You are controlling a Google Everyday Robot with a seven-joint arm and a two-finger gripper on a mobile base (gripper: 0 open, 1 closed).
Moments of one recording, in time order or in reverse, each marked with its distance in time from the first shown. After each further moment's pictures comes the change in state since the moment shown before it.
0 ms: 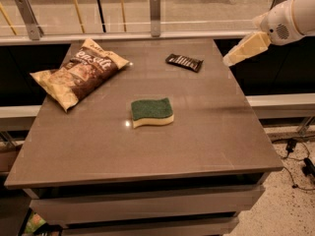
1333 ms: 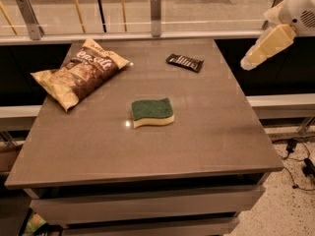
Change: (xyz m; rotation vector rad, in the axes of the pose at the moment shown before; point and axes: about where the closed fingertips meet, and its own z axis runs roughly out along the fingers) arm -0.002 0.037 -0.061 -0.043 0.159 -0.101
